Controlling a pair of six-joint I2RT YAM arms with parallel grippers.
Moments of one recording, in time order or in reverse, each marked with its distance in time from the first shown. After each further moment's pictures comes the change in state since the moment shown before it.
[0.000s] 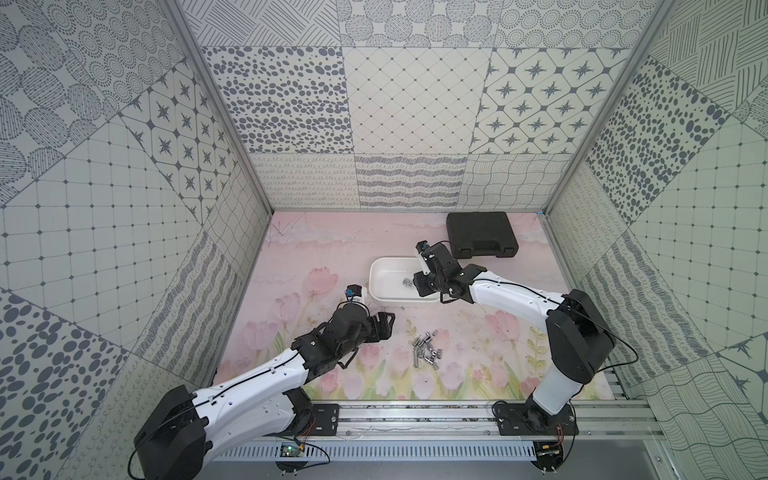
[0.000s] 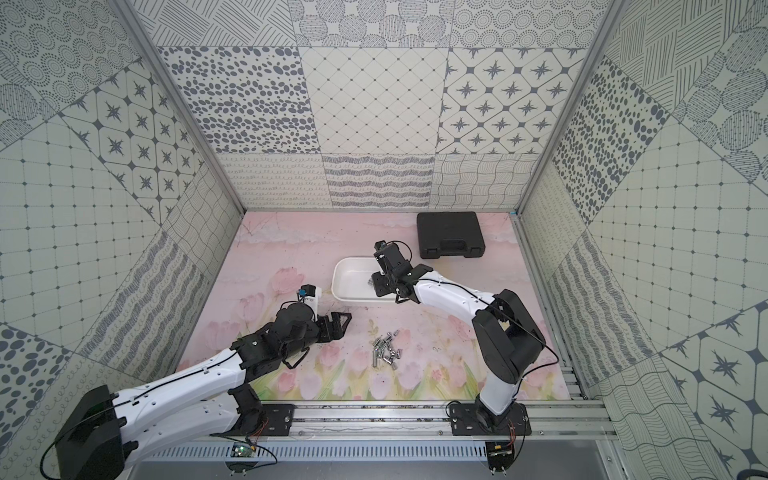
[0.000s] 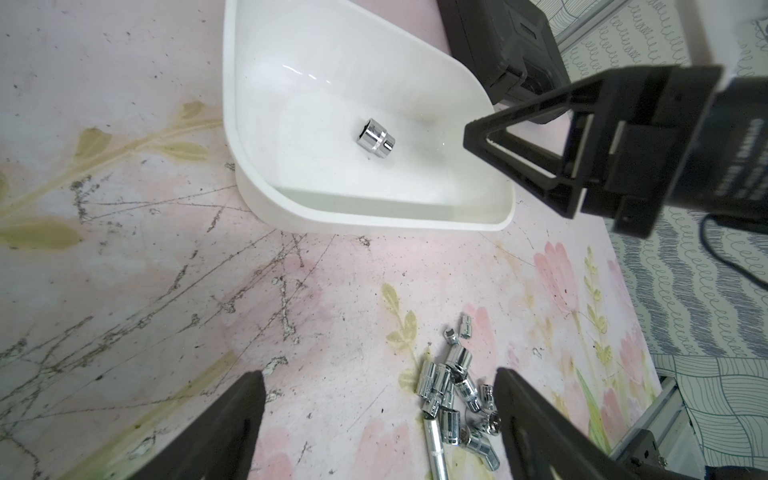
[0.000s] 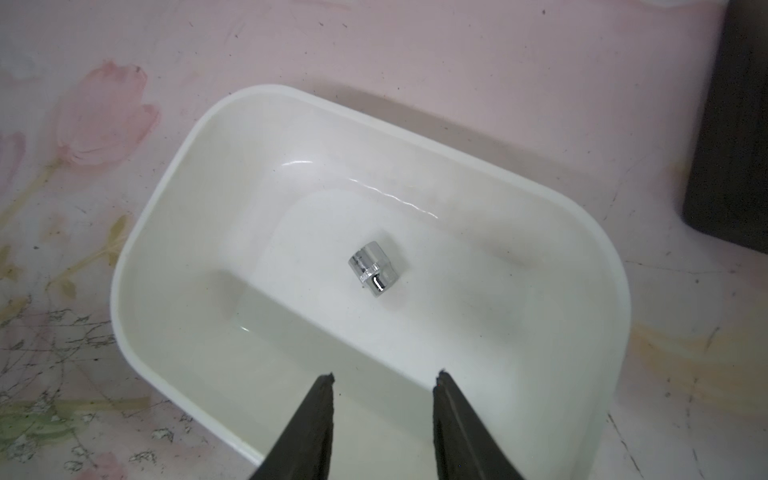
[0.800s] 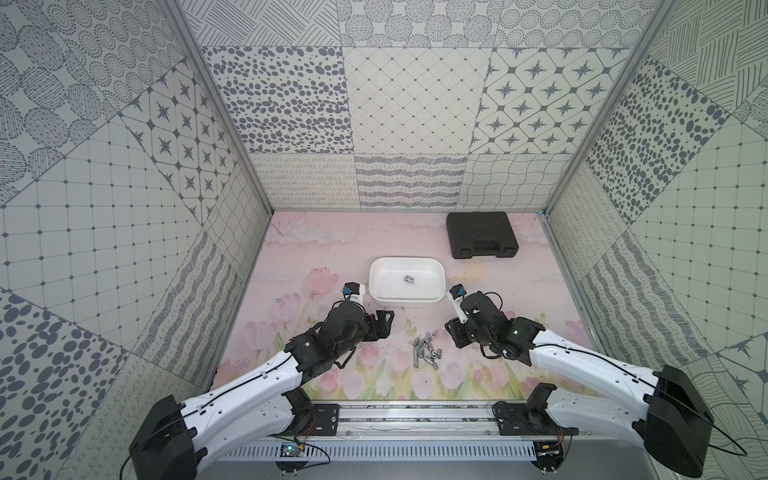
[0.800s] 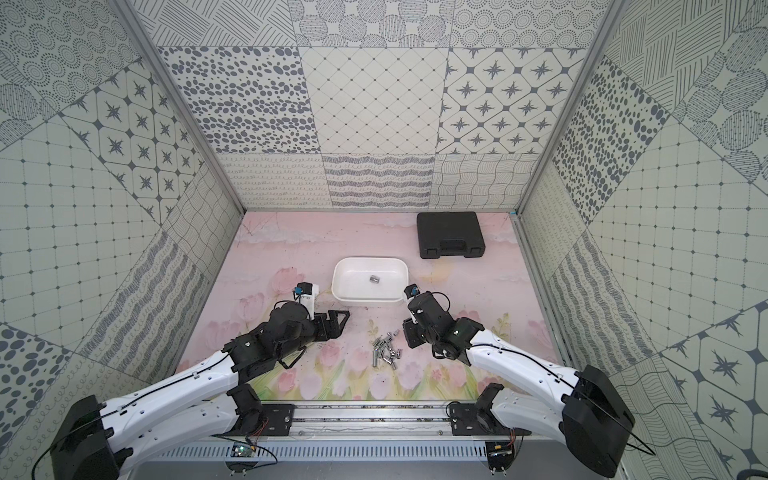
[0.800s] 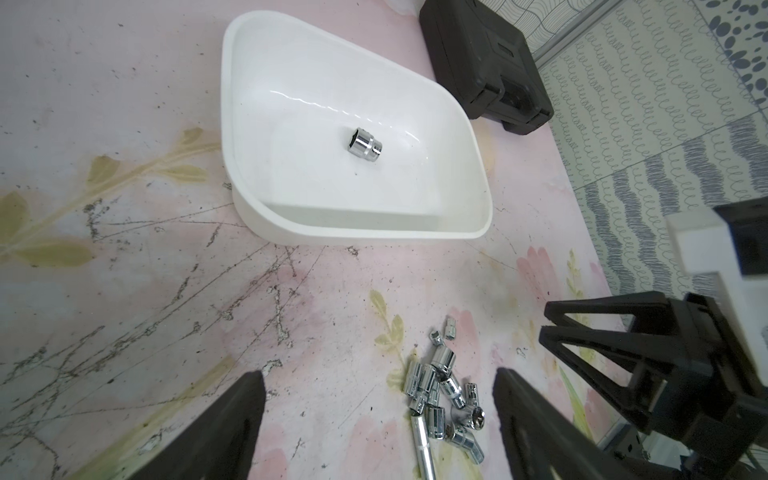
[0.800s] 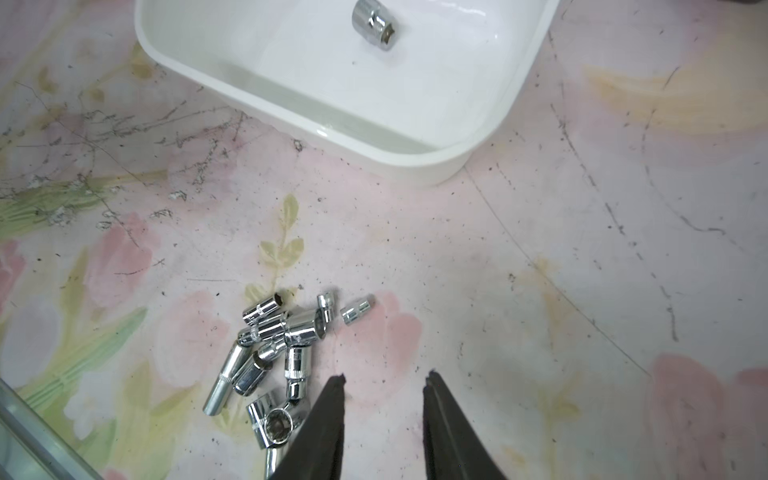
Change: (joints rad) left arm 0.000 -0.041 0.033 -0.059 -0.002 0.021; right arm 0.080 -0.494 -0.539 -0.054 -0.010 0.092
